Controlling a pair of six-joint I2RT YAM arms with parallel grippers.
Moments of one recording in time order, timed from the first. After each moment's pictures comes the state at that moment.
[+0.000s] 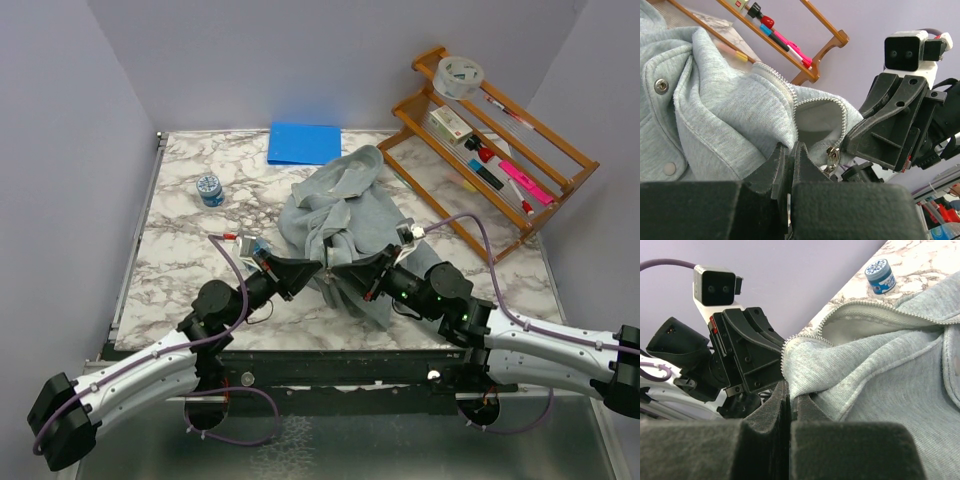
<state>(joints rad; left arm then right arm) -0.87 0.63 0.24 0.60 0.01 -0.74 1.10 0.88 0.51 0.48 0.11 0.59</state>
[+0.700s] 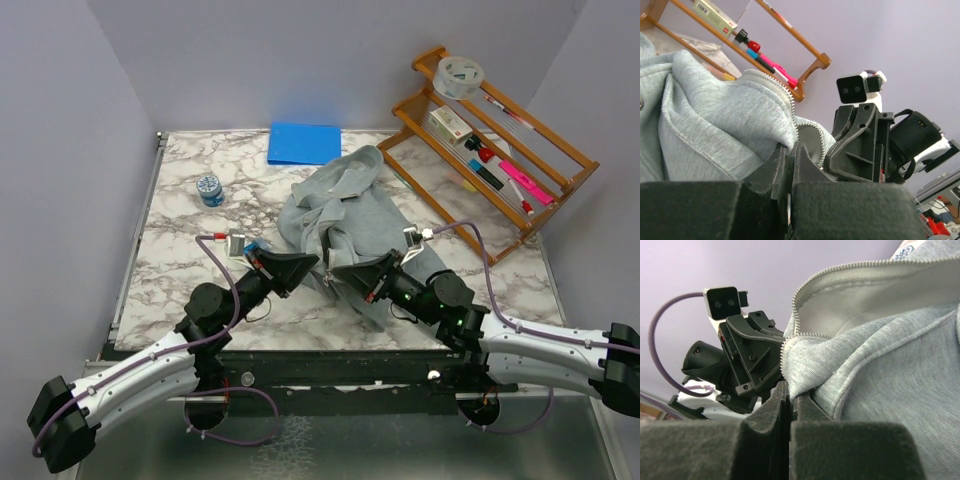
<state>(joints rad) -0.87 0.61 0.25 0.65 -0.01 -0.77 1.10 0.89 0.41 0.65 0.13 0.84</state>
